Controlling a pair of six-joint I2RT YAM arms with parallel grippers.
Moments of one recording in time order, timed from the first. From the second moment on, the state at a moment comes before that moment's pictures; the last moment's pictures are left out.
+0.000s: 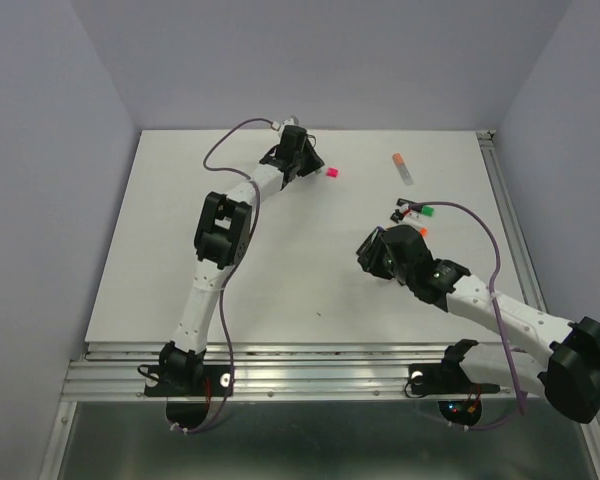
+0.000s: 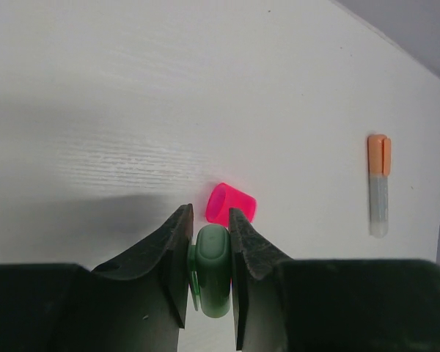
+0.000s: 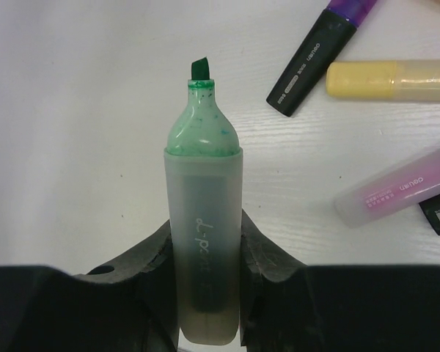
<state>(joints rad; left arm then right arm) -0.44 2.49 2.09 -0.14 0.04 -0.82 0.69 1.09 0.66 -0.22 0.25 0.82</state>
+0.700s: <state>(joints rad) -0.46 2.55 2.13 -0.18 0.04 -0.81 0.65 1.13 0.66 -0.22 0.23 0.77</state>
